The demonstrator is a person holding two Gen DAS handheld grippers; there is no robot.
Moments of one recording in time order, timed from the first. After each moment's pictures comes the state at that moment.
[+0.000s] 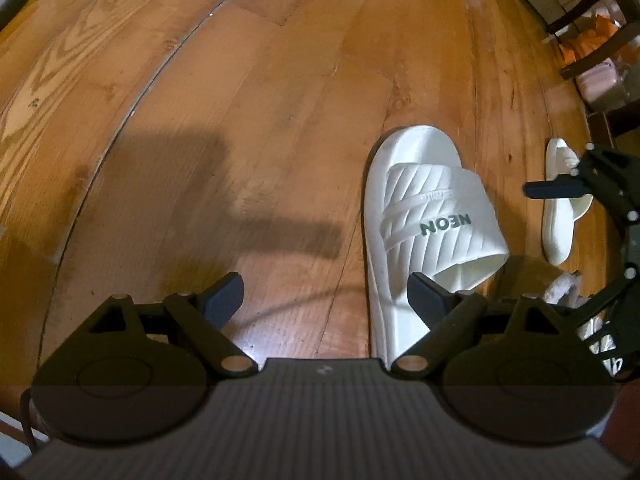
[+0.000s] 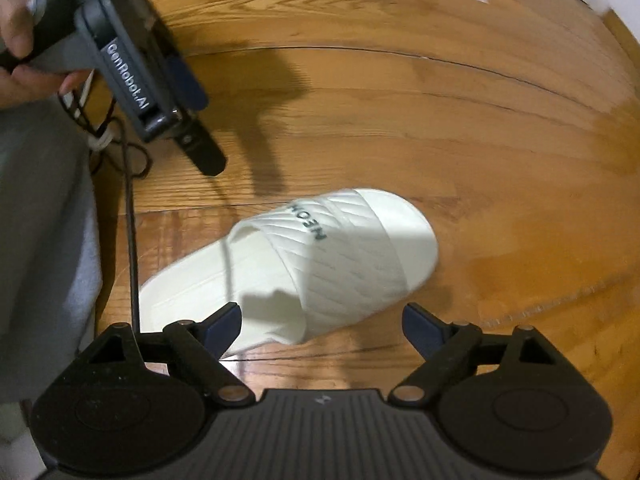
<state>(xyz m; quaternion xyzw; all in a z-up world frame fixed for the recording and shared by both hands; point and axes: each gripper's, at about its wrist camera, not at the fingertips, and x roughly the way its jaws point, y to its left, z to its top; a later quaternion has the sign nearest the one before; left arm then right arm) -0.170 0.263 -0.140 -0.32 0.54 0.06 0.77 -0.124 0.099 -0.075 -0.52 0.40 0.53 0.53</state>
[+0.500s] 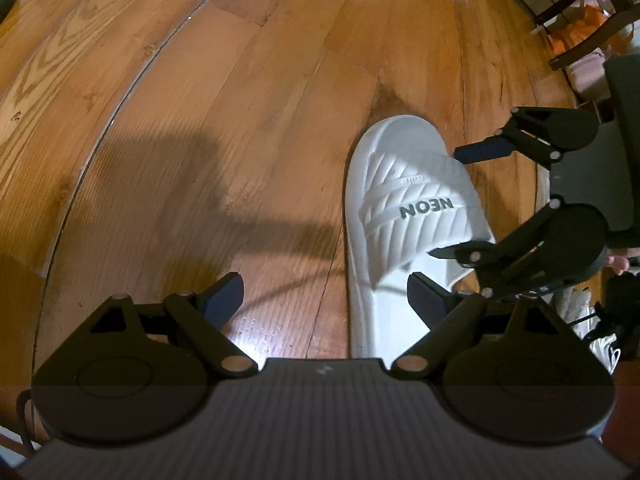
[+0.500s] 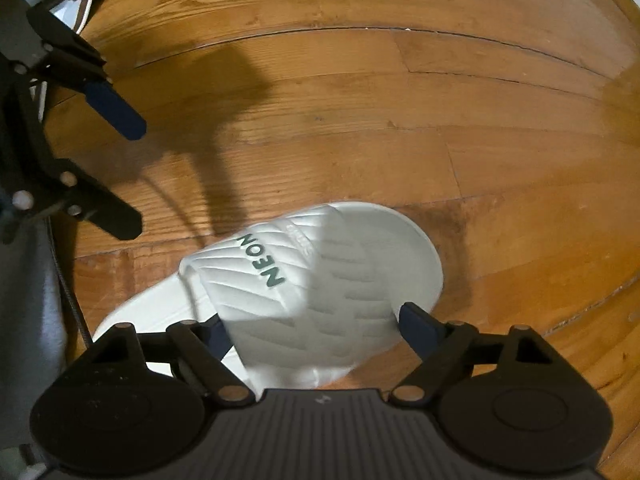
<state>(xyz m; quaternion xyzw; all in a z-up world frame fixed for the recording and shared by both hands) -0.166 0.261 -0.139 -0.31 0.55 0.04 0.77 -0.076 0.136 -0.116 -0.49 0.45 0.52 0.54</state>
